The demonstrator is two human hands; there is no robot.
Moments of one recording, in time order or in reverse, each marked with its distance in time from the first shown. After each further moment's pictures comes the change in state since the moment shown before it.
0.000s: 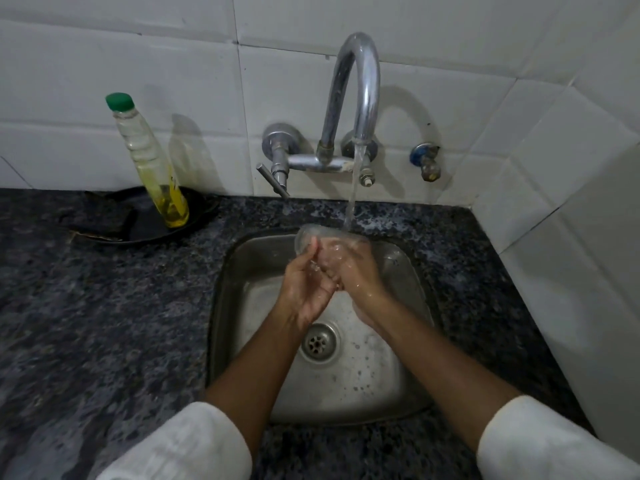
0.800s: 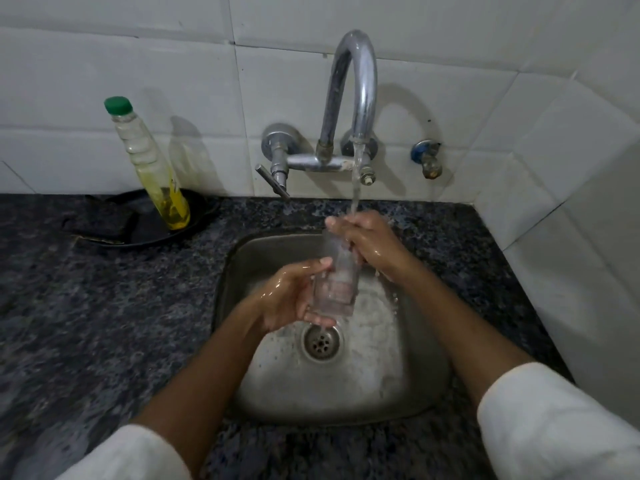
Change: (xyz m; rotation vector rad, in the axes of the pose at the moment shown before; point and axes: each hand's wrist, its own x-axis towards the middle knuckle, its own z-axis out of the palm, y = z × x) left_hand -0.041 0.038 0.007 0.703 -0.124 -0.344; right_hand 0.041 -0.017 -0.041 -0.203 -0.246 -0.120
